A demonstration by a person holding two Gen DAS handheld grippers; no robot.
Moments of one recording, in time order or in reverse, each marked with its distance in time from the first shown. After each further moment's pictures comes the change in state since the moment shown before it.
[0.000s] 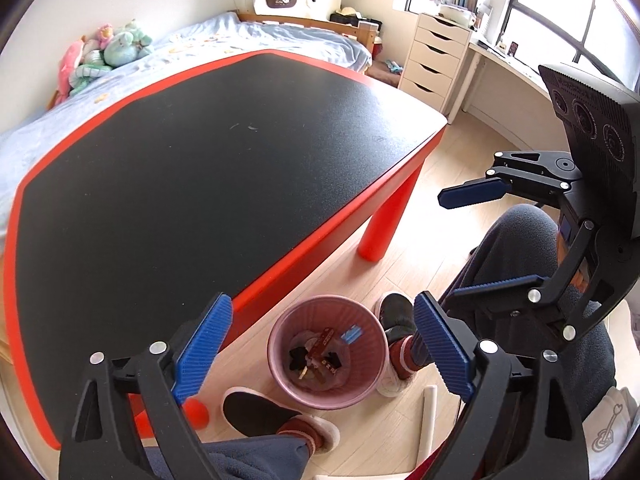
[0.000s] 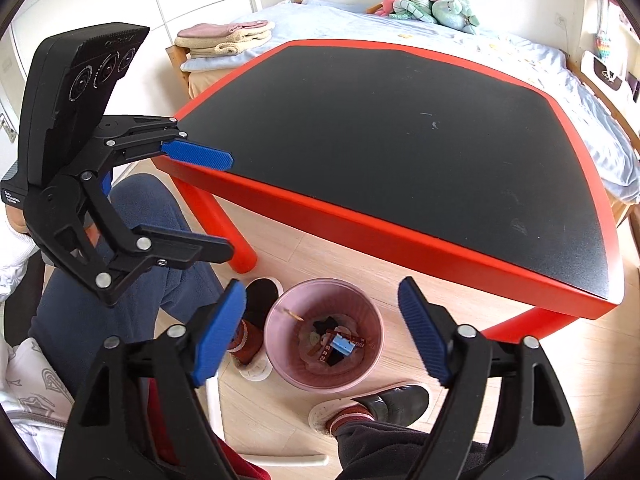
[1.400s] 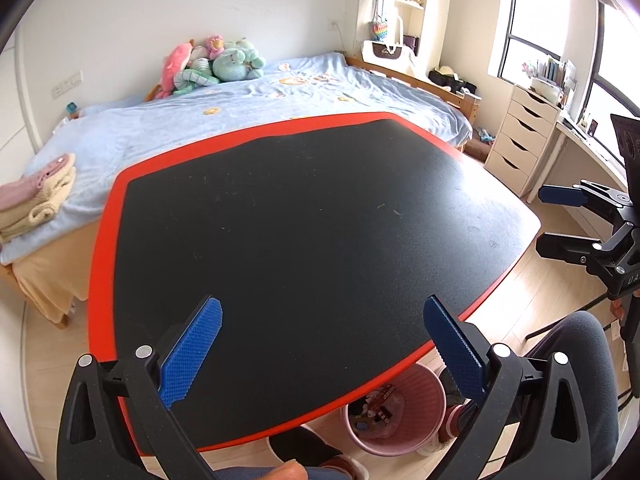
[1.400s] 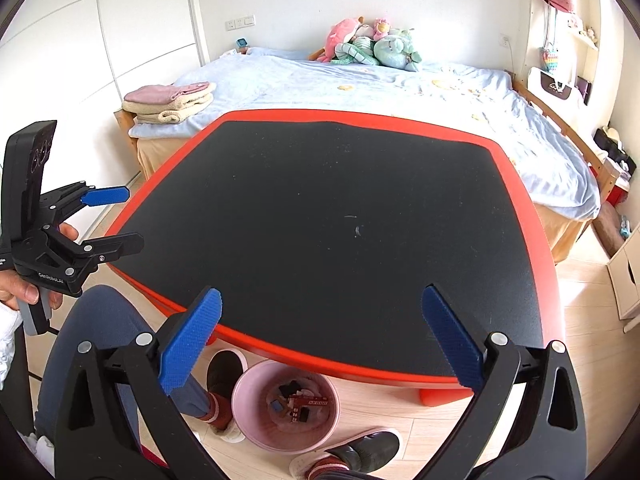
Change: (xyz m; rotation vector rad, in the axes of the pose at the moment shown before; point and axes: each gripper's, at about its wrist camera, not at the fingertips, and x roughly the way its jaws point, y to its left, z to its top) left arm -0.055 0.079 0.028 -0.222 -0.167 0.258; right arm -0.029 -0.037 0.094 0.090 -0.156 -0.155
